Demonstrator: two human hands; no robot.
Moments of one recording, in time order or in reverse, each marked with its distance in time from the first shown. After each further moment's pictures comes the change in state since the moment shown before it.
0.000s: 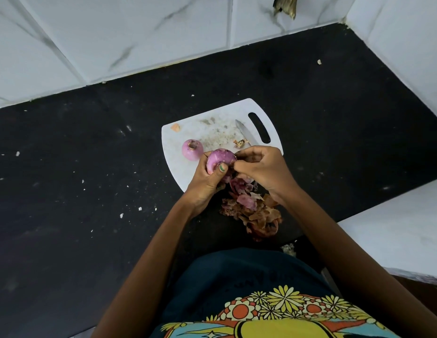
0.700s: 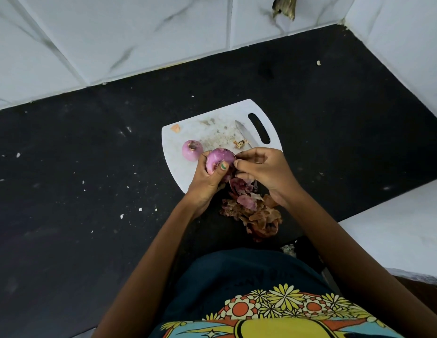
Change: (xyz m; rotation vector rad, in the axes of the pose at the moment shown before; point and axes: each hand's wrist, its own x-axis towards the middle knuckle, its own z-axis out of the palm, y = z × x) left_hand 0.001 -0.001 0.003 -0.027 0.043 0.013; right_hand -0.002 0.001 -0.002 0.176 -0.037 0.047
